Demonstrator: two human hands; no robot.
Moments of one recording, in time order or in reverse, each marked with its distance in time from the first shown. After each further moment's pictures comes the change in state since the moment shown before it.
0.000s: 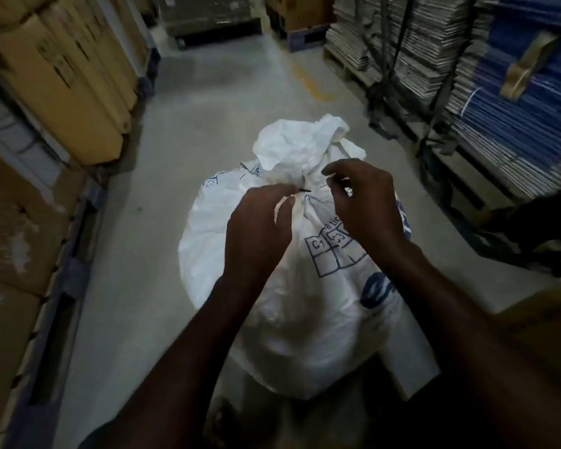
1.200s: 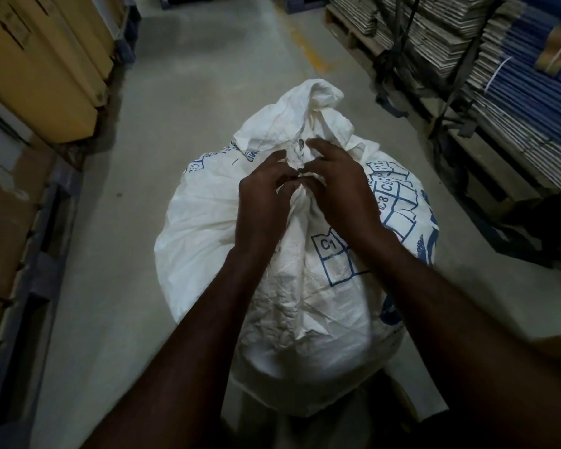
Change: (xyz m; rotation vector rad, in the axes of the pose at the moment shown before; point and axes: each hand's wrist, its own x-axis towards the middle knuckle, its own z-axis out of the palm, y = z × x) left_hand 0.065 -0.090 0.103 -0.255 0.005 -0.093; right_hand 0.037 0.055 0.098 -0.074 -0.287 0.039
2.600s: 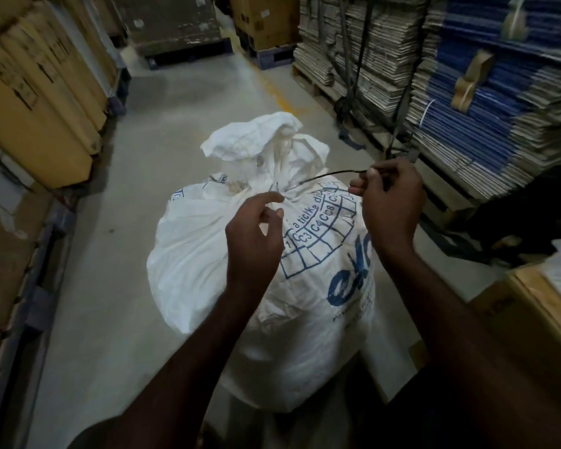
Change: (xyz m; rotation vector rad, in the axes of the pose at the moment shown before) left_hand -0.080 0.111 -0.025 -0.076 0.117 0.042; right_hand -0.083 -0.004 -0.137 0.528 0.683 0.418
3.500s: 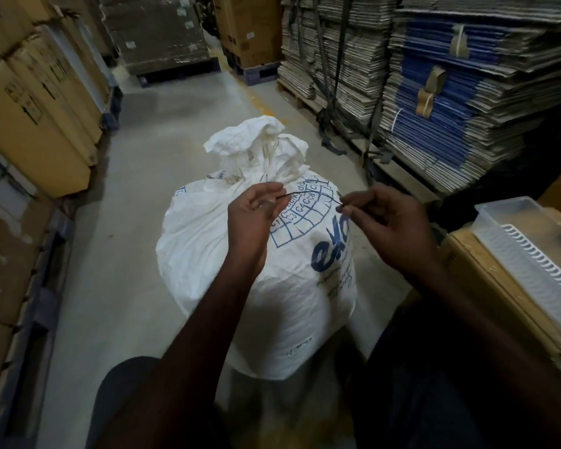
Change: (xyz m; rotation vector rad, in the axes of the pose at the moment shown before) left_hand -0.026 0.071 -0.031 -0.754 -0.129 -0.542; right_hand -0.084 -0.060 -0.123 -0.036 -0.480 -0.155
